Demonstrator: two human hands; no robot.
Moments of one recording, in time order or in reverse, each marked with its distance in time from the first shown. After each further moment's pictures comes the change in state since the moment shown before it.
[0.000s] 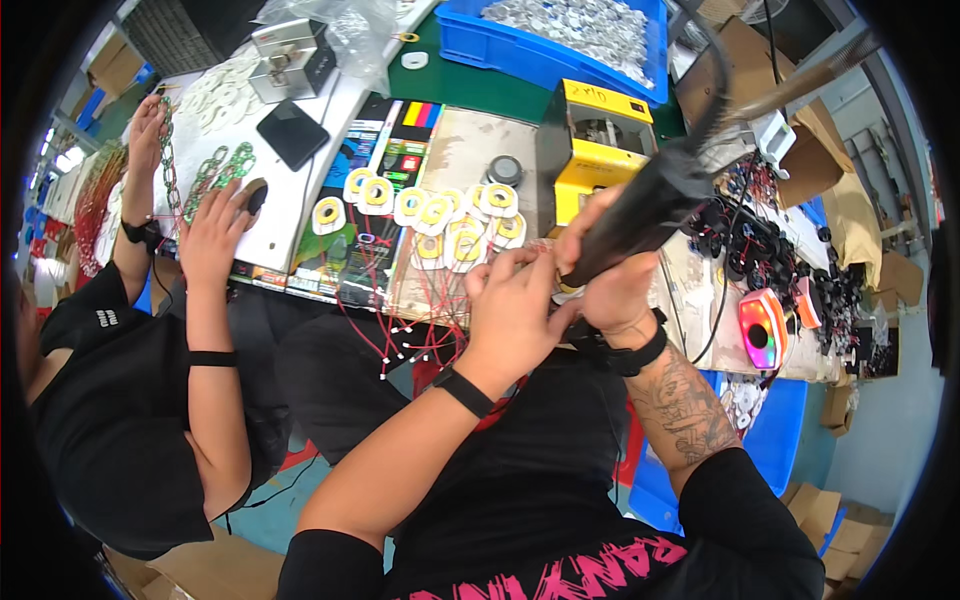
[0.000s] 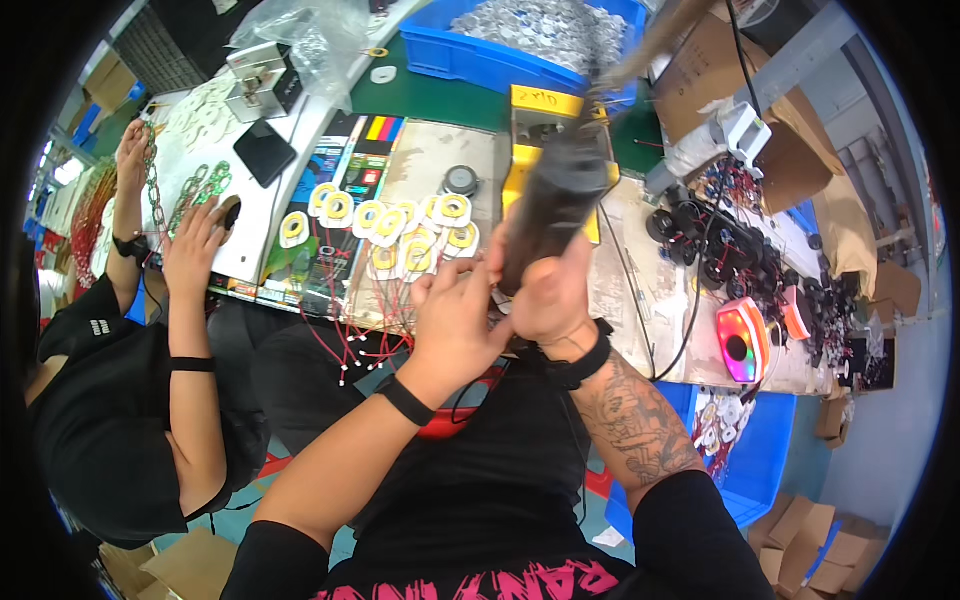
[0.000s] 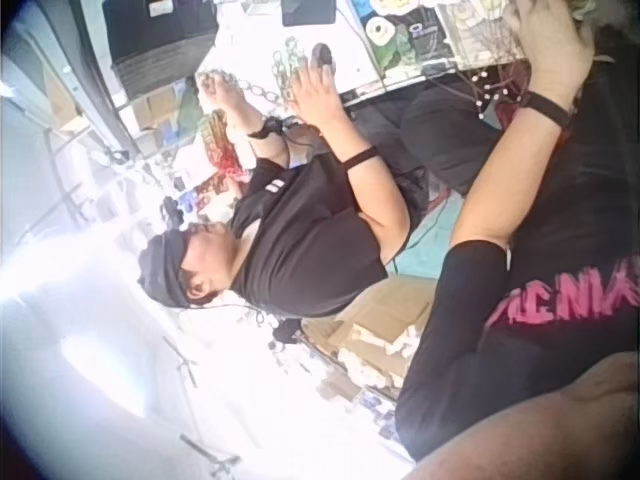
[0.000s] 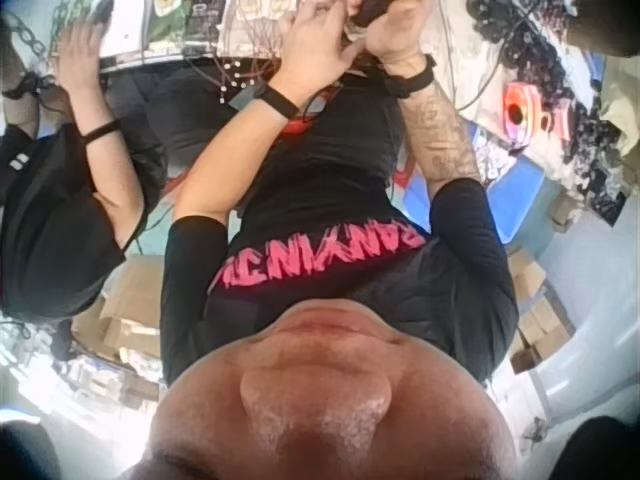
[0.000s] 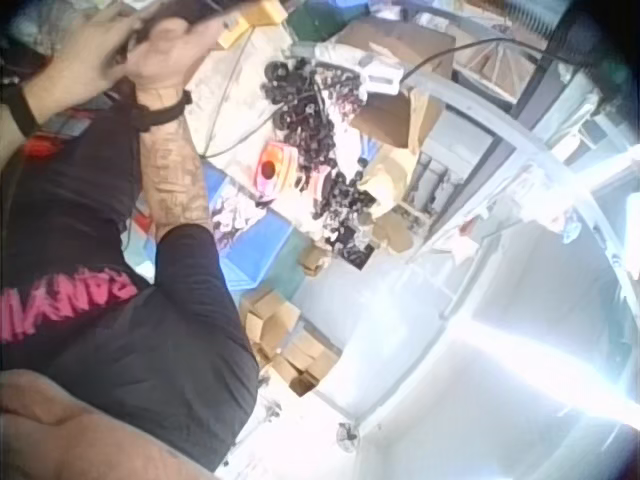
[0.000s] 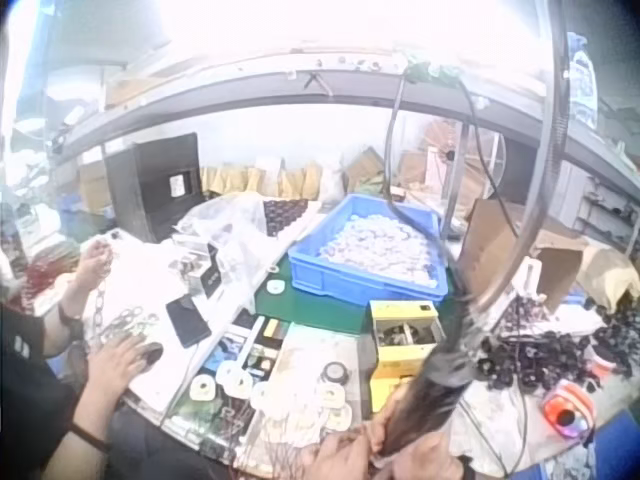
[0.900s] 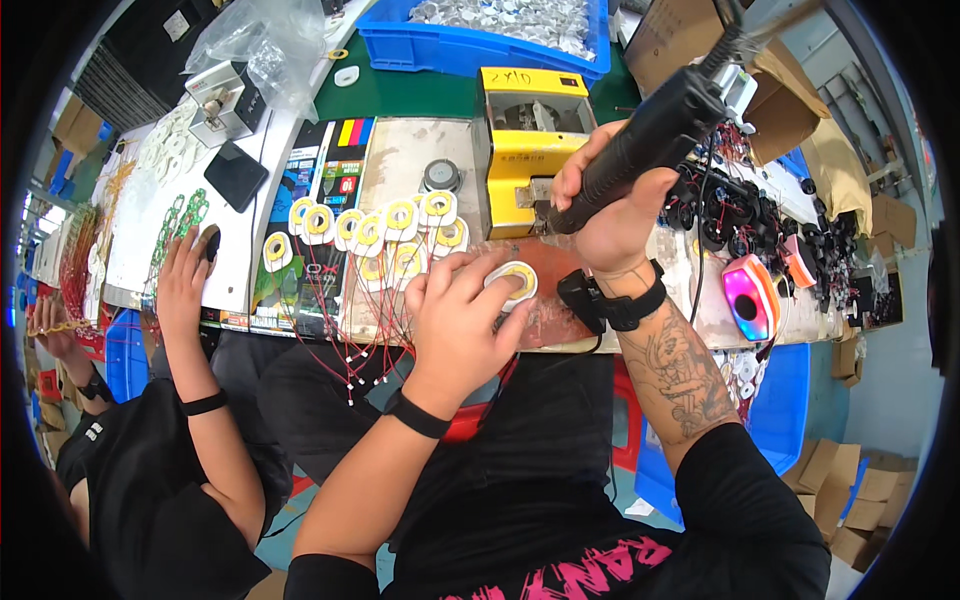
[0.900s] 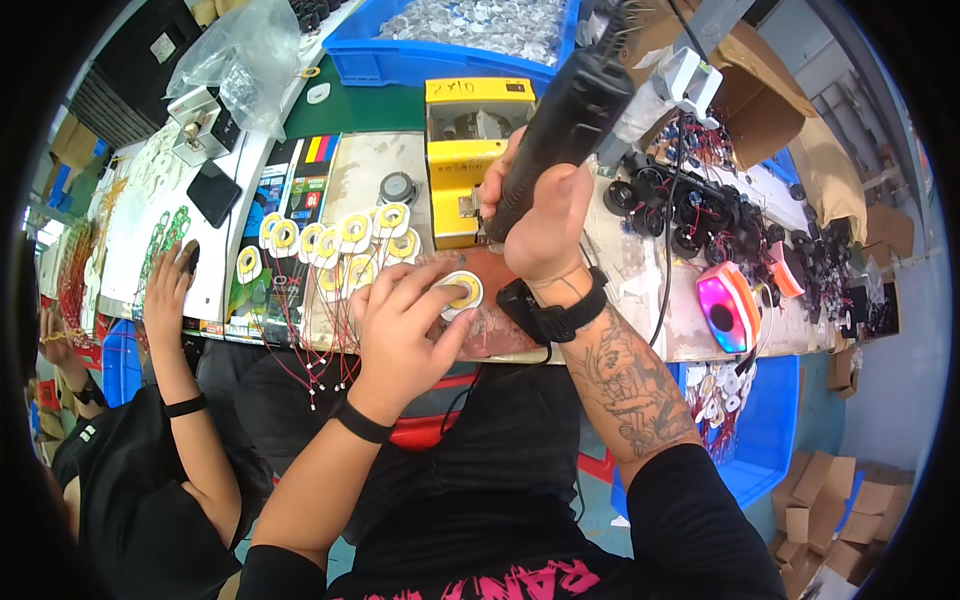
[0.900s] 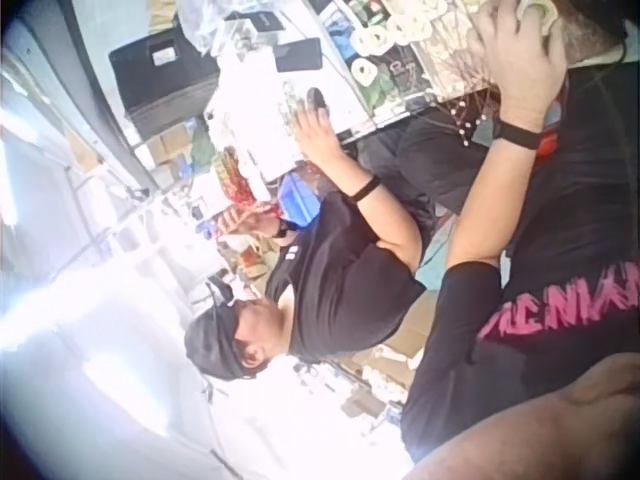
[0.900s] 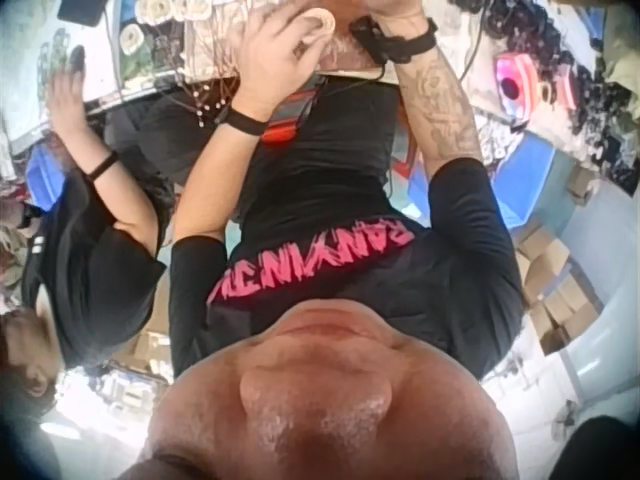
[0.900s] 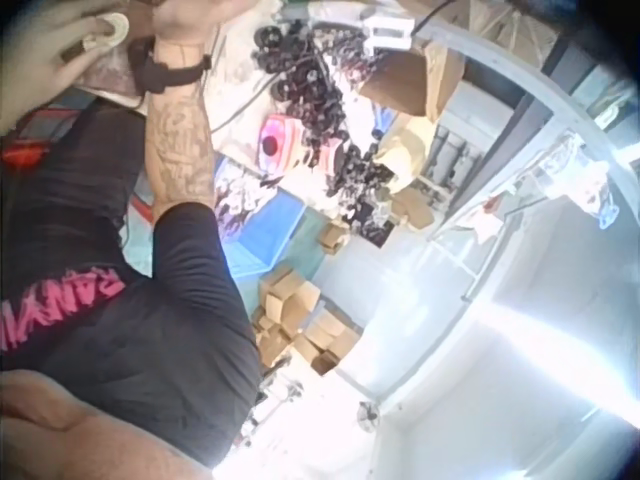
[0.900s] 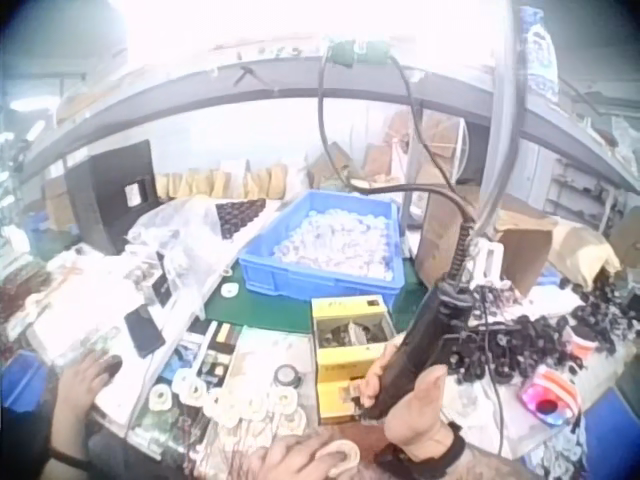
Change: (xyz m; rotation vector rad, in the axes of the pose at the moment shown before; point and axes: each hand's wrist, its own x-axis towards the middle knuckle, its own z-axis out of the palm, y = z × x) left_hand 0.008 0.006 -0.008 0.079 0.022 0.172; right_hand 0.045 0.001 -0.055 0.001 0.157 -0.161
